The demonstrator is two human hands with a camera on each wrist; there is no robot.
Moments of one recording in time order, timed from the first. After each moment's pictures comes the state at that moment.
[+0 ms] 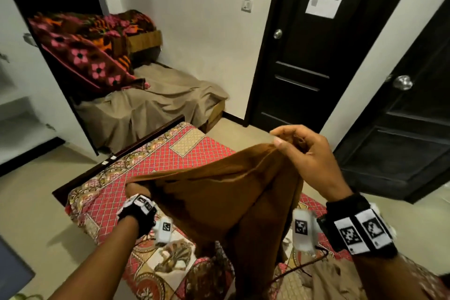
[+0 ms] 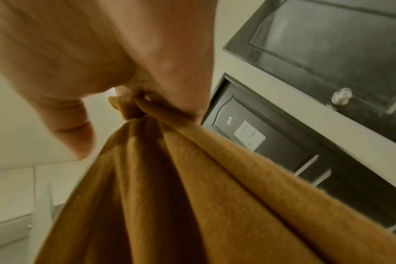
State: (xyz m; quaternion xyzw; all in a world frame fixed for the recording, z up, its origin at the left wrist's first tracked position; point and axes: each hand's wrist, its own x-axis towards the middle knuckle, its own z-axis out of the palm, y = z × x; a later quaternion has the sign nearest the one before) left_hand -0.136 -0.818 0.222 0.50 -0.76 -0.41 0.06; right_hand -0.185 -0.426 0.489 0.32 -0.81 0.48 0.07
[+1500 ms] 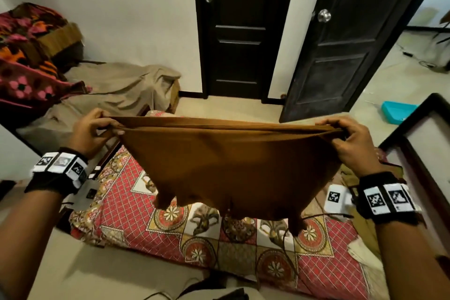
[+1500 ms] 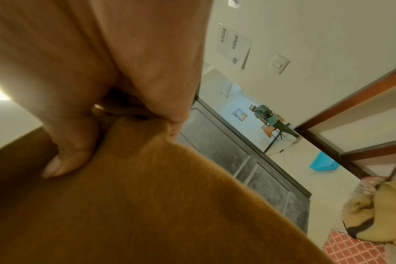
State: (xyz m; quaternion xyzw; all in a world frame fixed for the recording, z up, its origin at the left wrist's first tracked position) left_hand -0.096 -1.016 0.388 -0.19 -0.92 -0.27 0.21; right_hand 0.001 -0.415 0.421 0.09 -0.86 0.45 0.21
